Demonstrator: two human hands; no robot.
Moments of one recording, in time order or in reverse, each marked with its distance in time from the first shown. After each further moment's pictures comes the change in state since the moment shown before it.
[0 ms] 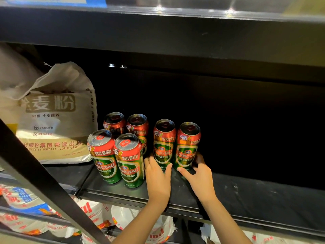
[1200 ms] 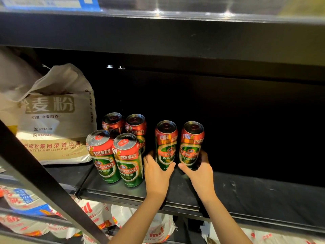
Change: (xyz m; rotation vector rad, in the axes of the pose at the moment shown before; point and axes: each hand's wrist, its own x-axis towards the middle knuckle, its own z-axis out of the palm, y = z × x) left_hand 0.005 0.005 -0.005 -0.149 -0.062 -0.062; right_hand -0.001 -0.004 -0.006 0.117 0.102 0.011
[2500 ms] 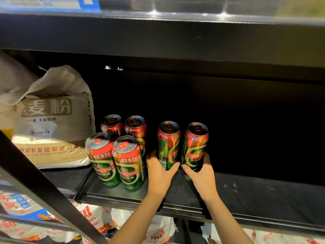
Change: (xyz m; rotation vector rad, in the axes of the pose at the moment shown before) left_hand 0.010 -0.003 0.005 -0.097 -0.114 0.044; right_hand 0.001 -0.002 -0.003 0.113 -0.023 0.007
